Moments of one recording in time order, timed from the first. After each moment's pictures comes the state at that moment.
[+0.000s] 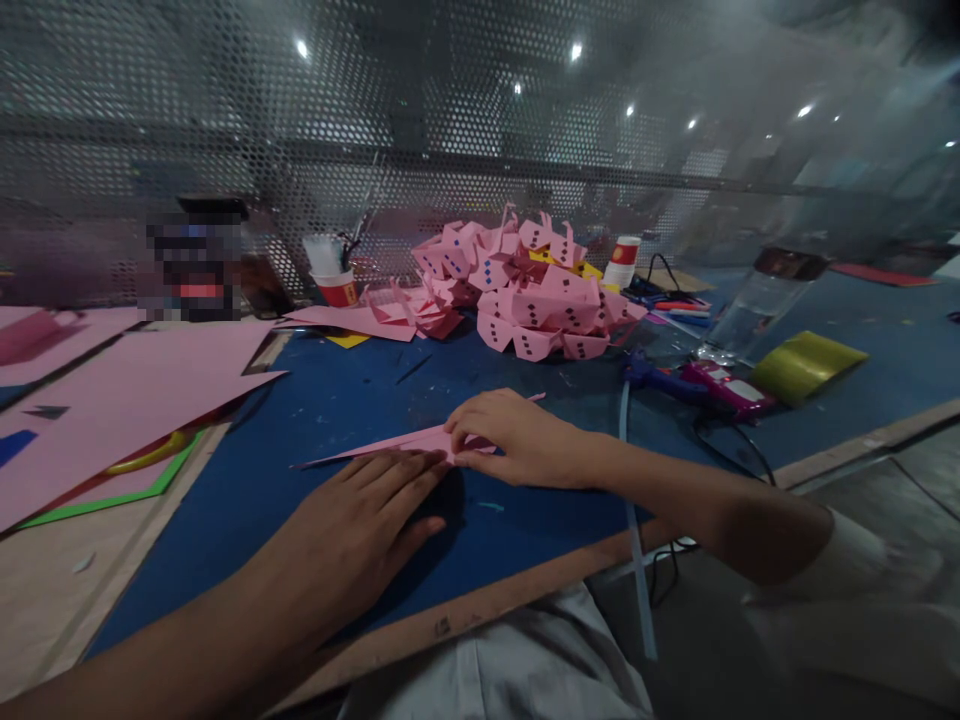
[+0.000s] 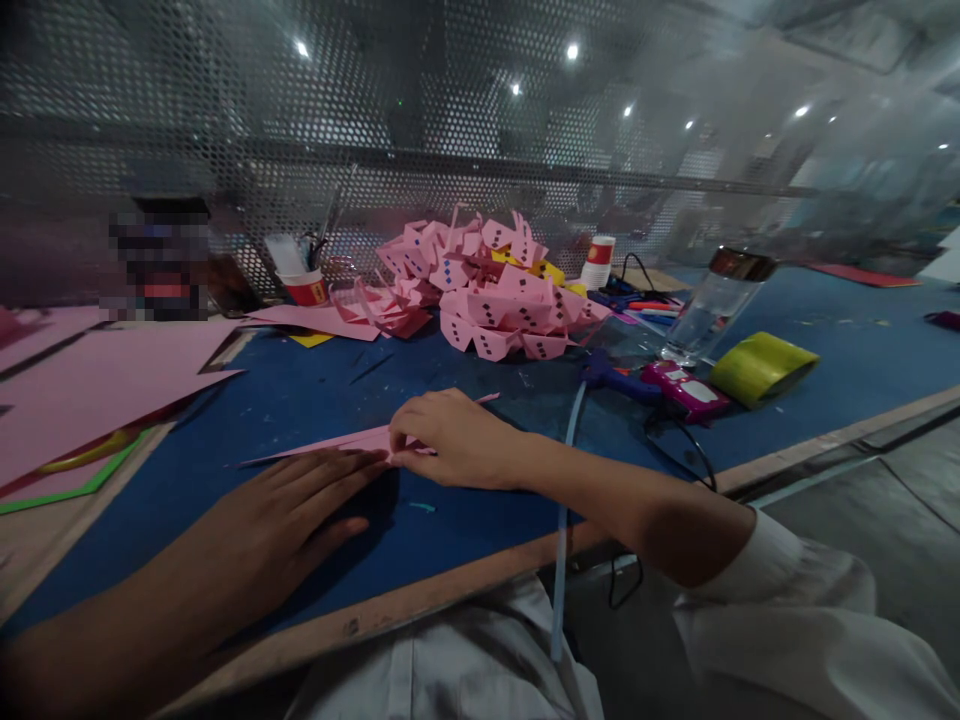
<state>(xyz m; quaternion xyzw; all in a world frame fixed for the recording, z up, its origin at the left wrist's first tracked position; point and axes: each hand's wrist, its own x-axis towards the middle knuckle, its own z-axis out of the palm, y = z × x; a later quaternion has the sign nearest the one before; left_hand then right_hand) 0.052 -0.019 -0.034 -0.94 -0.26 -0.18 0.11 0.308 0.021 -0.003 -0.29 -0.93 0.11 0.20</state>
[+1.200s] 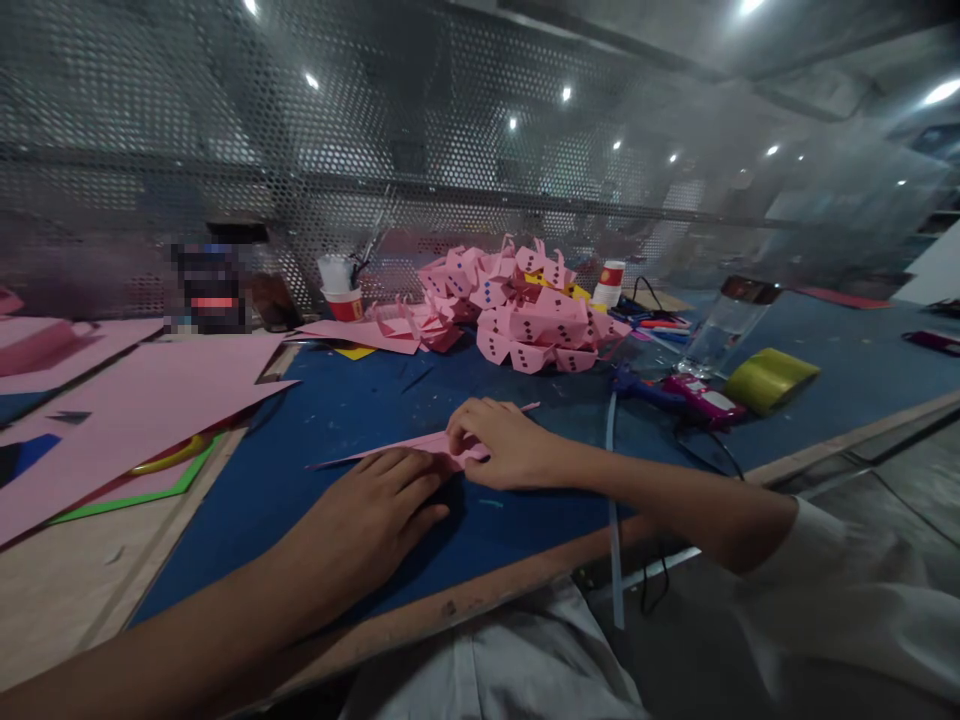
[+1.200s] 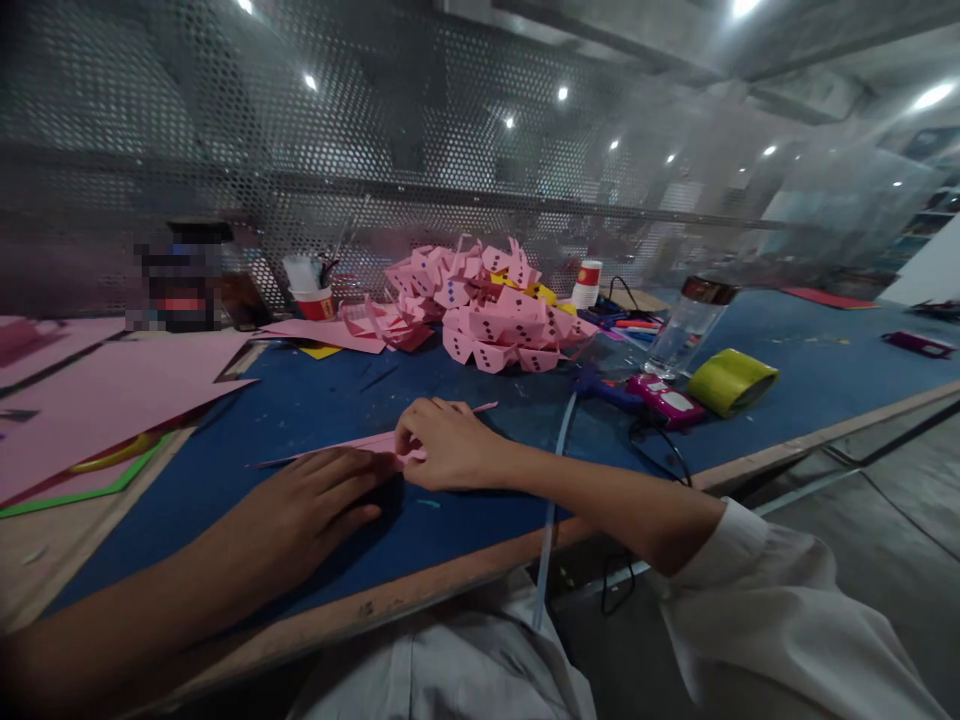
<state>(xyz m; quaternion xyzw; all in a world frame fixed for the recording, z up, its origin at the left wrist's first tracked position) 0.056 -0.014 -0.029 -0.94 -0.29 -0.17 0.01 0.293 0.014 -0.009 -0.40 -0.88 0.15 0.21</state>
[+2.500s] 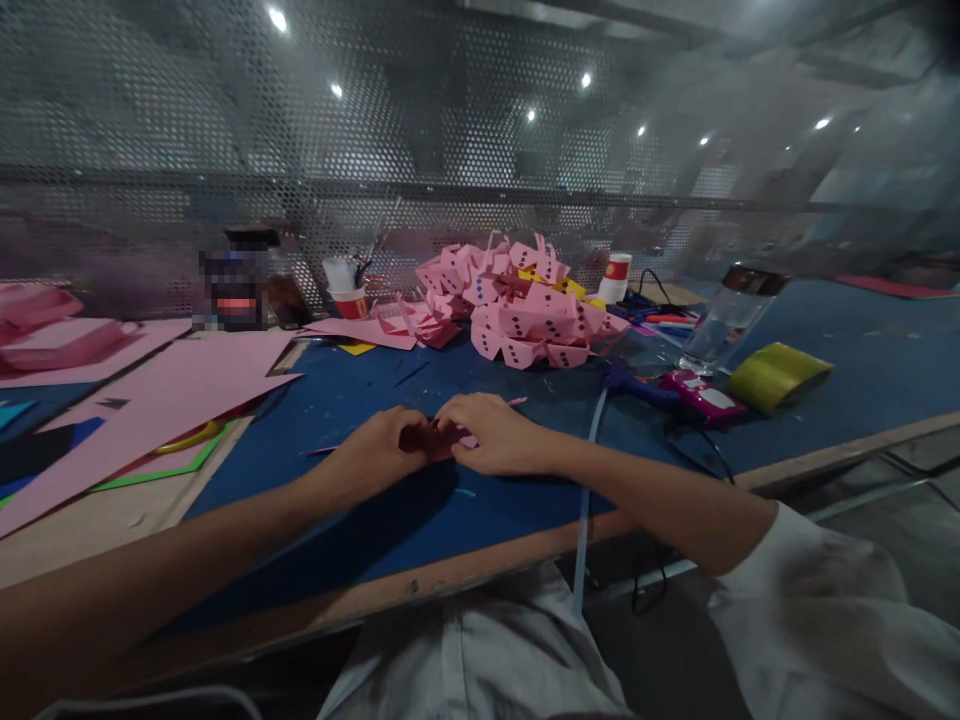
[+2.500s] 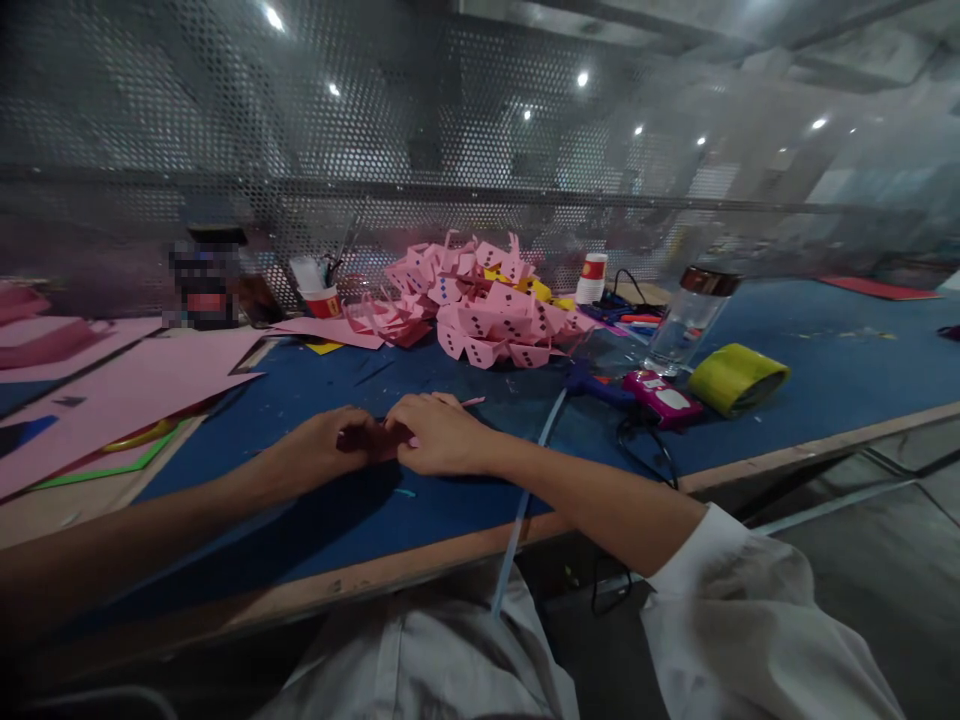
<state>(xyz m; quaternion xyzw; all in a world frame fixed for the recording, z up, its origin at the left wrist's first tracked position) 0.097 0.022 0.001 -0.83 -0.49 -0.15 -0.23 0.307 0.030 -0.024 -0.34 -0.90 0.14 0.24</state>
